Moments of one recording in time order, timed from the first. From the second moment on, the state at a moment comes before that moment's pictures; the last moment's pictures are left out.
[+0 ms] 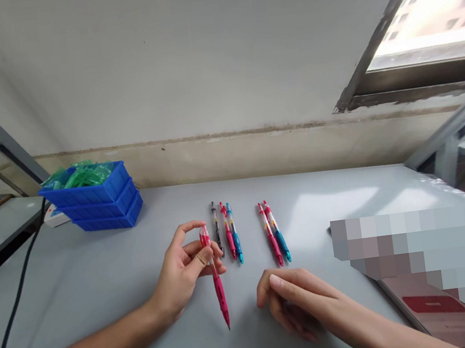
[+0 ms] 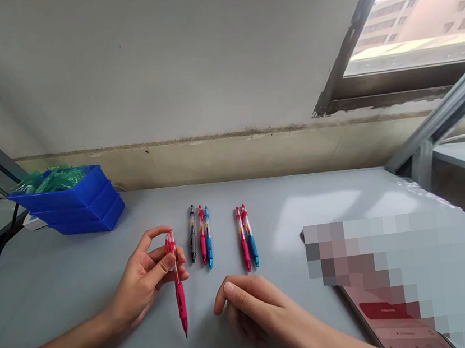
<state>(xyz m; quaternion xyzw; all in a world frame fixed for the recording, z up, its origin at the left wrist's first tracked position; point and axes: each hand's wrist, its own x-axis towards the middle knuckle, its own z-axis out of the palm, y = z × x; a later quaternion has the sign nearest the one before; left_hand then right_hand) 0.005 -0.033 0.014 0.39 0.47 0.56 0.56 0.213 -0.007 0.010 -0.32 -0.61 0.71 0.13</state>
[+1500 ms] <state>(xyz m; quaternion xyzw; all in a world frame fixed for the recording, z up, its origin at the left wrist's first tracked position) 0.007 -0.034 0.017 0.35 0.46 0.59 0.56 0.210 -0.007 0.017 -0.32 -0.61 0.71 0.12</state>
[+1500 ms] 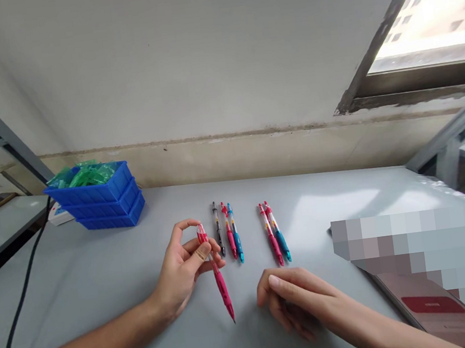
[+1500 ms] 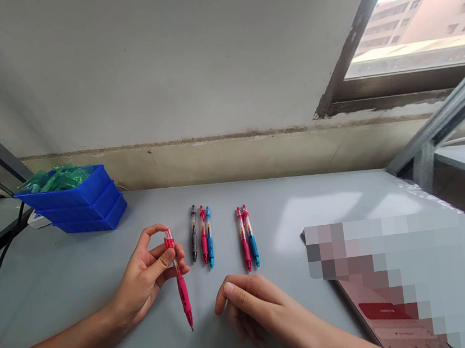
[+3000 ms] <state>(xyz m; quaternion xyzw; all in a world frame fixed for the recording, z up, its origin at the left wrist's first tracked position) -0.005 0.007 0.009 0.76 0.57 0.25 0.16 0.235 0.023 0.031 -0.32 -0.94 0.04 0.12</state>
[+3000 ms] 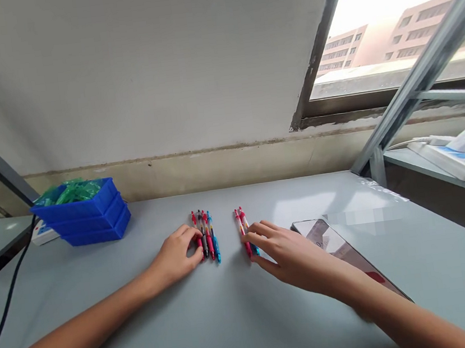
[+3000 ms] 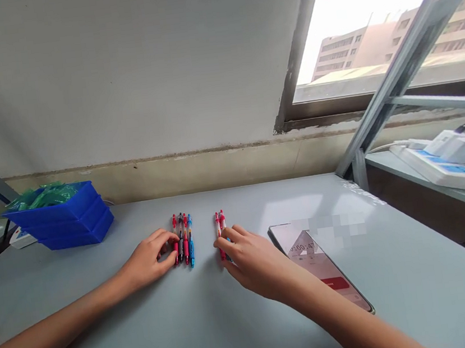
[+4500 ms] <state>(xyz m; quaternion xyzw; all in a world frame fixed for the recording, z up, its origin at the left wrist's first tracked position) 0.018 0.024 0.001 0.92 0.37 0.13 0.02 0.233 0.036 0.011 -0.24 -0.91 0.01 0.34</state>
